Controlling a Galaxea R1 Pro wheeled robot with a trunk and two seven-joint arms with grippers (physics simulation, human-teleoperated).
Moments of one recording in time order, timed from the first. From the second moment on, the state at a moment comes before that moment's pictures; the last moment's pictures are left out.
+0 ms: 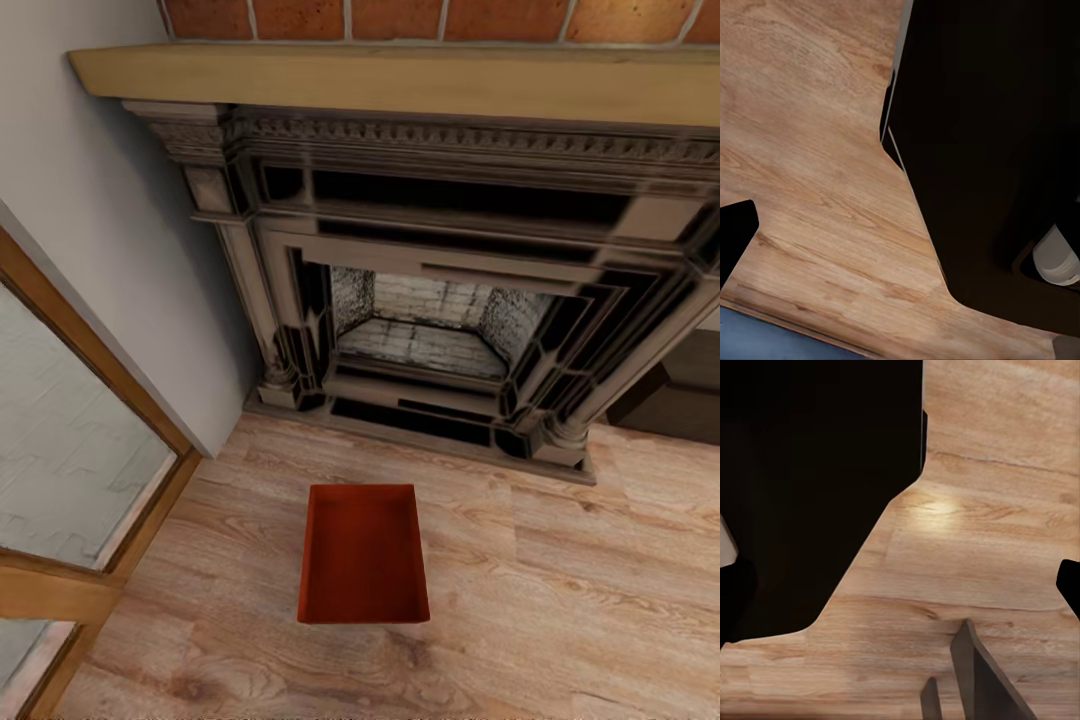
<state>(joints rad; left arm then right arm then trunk) -0.19 0.01 0.02 -0.01 0.22 -0.04 0.09 -0.10 -0.01 0.14 0.03 -0.17 -0.16 -0.05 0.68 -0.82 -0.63</state>
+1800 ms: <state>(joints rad) -0.19 0.00 0.03 0.00 0.23 -0.04 0.09 -0.10 -0.02 0.15 0.03 -0.16 -0.16 -0.04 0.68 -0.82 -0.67</state>
